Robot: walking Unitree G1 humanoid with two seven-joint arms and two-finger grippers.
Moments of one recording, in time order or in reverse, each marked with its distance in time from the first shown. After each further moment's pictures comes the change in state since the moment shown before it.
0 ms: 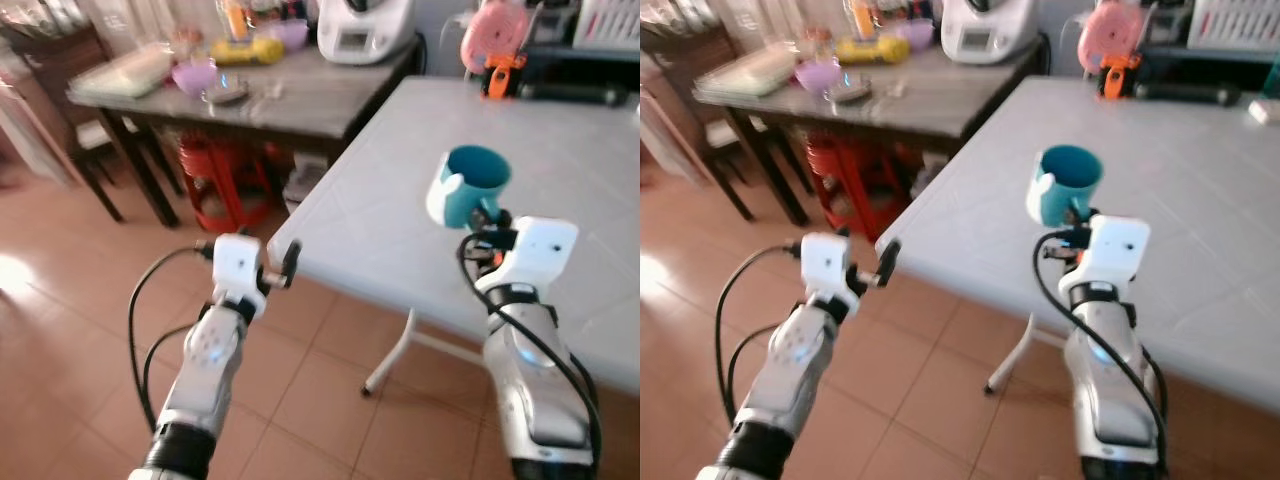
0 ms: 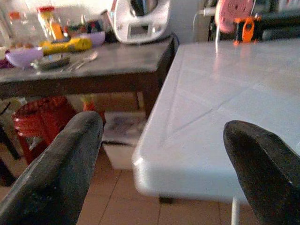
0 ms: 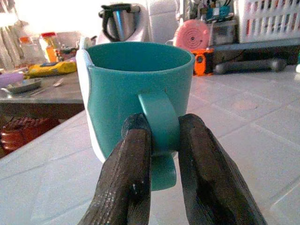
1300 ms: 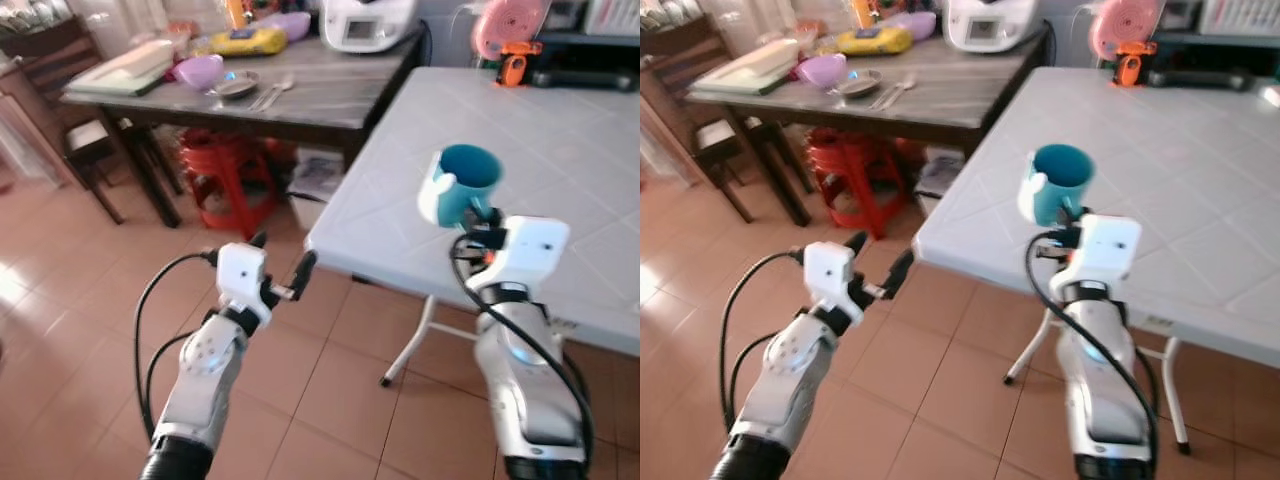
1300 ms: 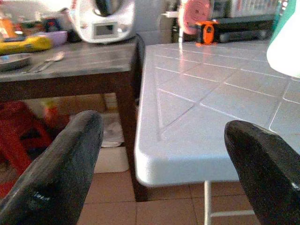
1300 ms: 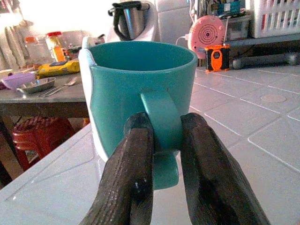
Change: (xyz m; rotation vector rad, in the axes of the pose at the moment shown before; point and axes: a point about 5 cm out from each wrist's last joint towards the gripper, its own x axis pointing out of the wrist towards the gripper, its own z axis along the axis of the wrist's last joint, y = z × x) left arm -0.008 -0.014 0.002 -0.069 -0.039 -0.168; right arm 0.003 0.002 0.001 -0.020 -0.014 0.025
